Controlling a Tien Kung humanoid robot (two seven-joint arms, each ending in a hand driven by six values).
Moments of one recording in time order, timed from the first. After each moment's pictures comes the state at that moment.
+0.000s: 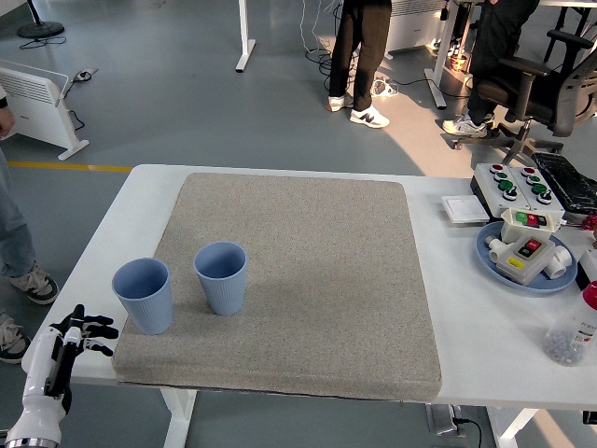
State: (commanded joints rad) left arm 0.14 0.32 -1.15 -1.49 1.03 0.42 -0.45; right arm 0.26 -0.15 0.61 0.23 -0.96 -0.13 -0.25
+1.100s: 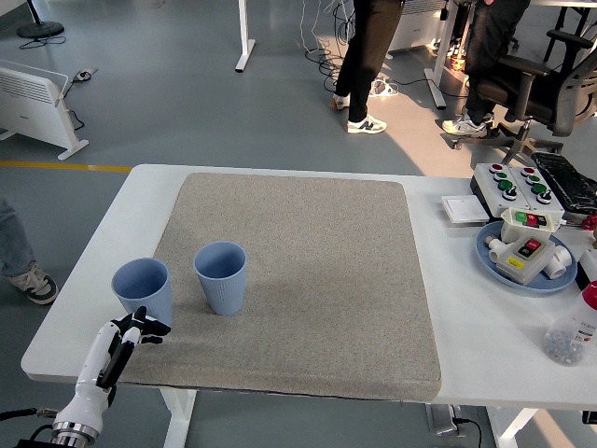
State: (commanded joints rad) left arm 0.01 0.29 -1.08 -1.35 1.09 0.35 -0.39; right arm 0.26 -0.15 0.60 0.23 -0.94 -0.14 -0.25
